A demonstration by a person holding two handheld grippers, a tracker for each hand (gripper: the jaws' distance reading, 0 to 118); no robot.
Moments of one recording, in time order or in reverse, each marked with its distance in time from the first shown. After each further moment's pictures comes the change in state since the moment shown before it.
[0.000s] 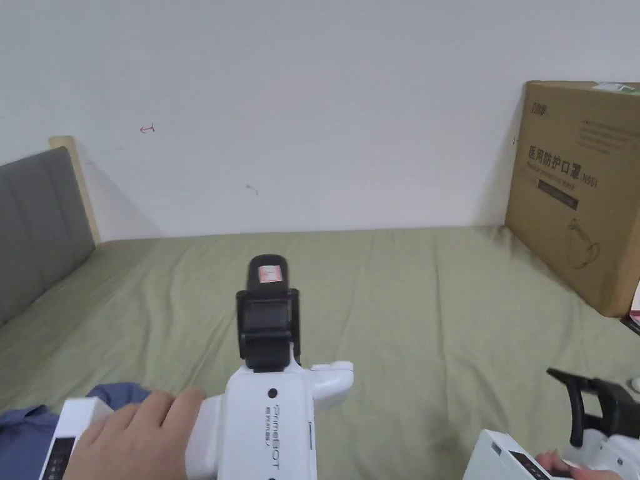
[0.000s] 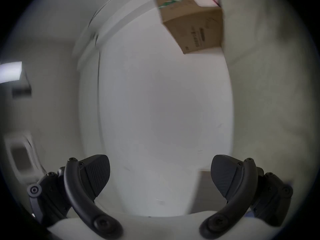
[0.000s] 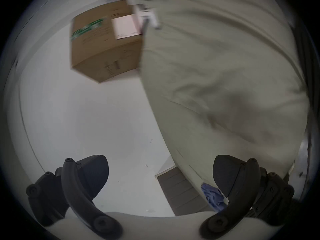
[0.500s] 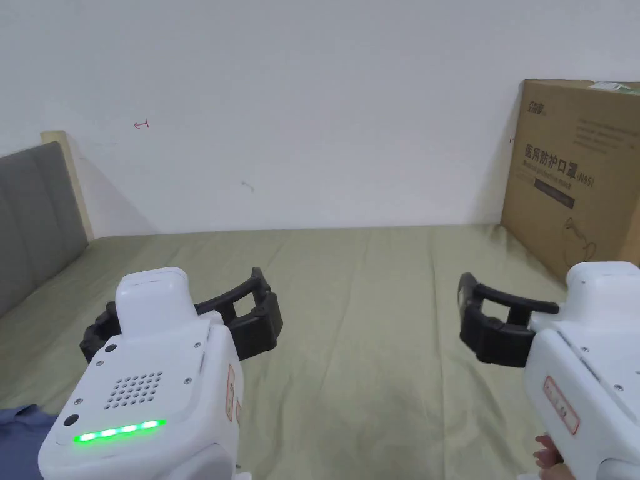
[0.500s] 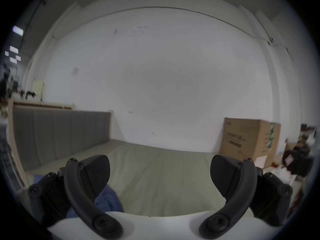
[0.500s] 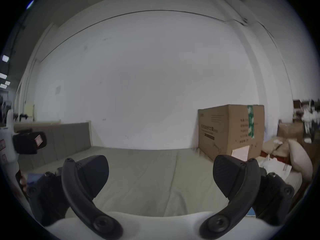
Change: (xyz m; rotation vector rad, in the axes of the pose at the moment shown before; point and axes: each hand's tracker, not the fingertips) left arm -0.077 -0.073 -0.019 -0.321 -0.165 1.555; right arm -0.090 -0.157 0.025 0.371 0.220 2.061
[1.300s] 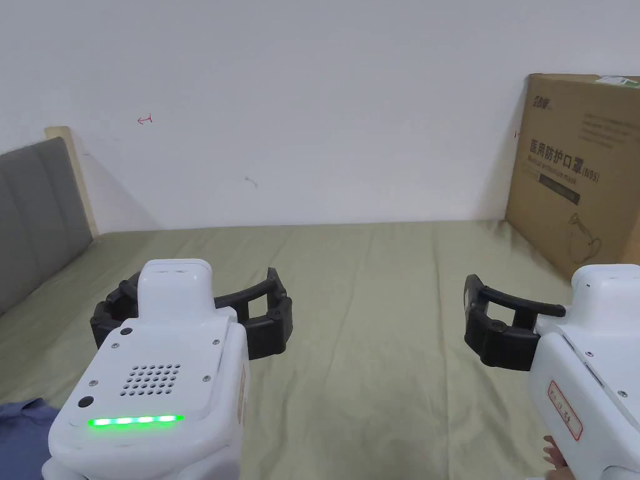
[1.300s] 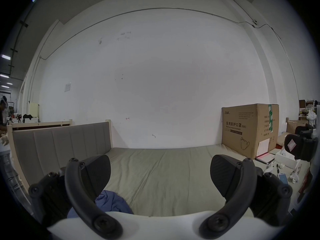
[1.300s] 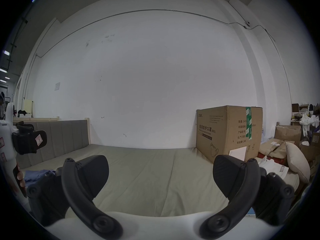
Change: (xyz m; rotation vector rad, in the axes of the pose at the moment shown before) left arm 0.010 0.006 0.004 -0.007 -0.076 -0.115; right arm 0.012 -0.008 0.004 0.003 -0.049 -0.029
